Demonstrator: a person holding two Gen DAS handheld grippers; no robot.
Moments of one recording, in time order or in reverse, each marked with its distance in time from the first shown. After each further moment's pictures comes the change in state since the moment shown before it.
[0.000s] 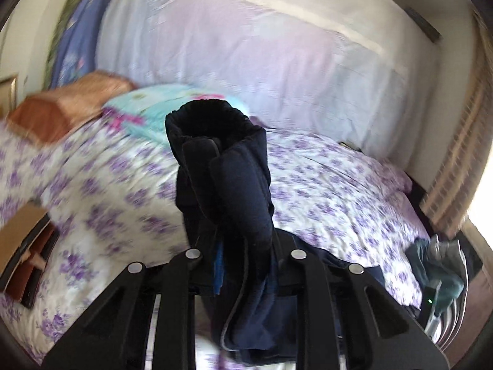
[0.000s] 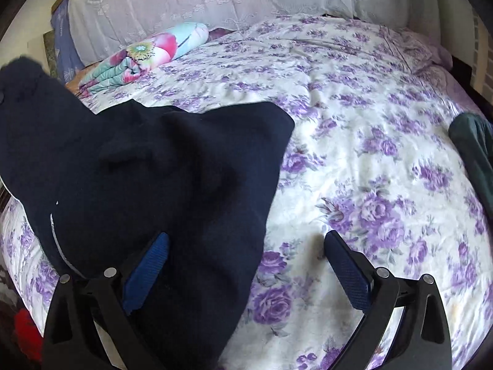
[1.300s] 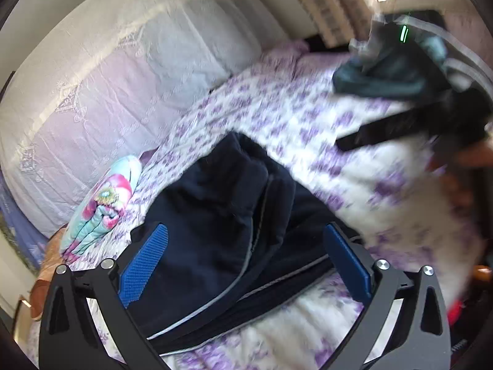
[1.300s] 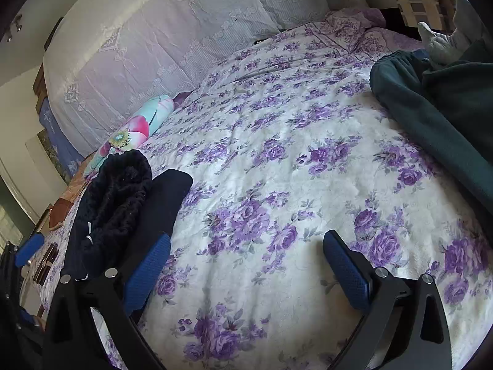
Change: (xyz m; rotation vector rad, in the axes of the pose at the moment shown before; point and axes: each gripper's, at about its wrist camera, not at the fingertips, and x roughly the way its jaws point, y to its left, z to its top) left arm 0.022 -0.256 -0.188 0.898 -0.008 -0.007; right arm -0.056 -0.114 -0.036 0.340 -0.201 0.111
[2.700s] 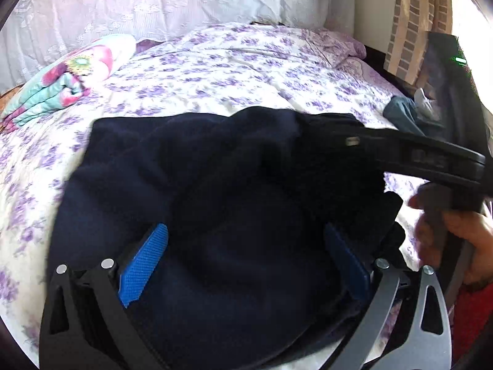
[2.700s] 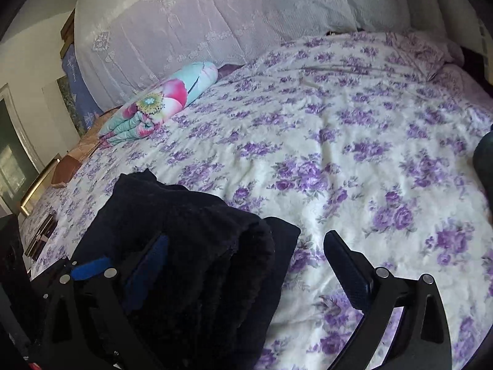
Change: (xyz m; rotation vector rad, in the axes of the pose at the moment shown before) left arm 0.100 0.091 -0.036 -0.536 0.269 -0.230; right arm 0.069 0.110 0.050 -0.238 0.088 0.040
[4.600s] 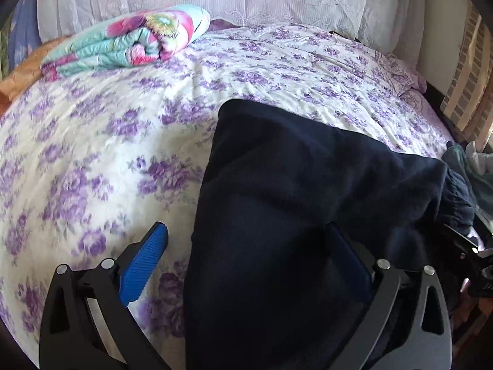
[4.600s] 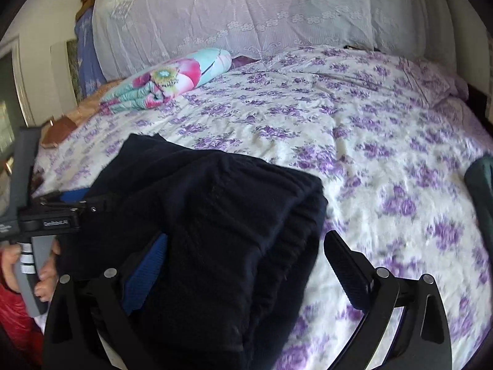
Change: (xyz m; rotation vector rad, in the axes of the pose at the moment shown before) left arm 0.017 0.130 0.004 -0.235 0.033 0.084; right arm -0.001 0.031 -0.030 -0.130 0.017 -0.043
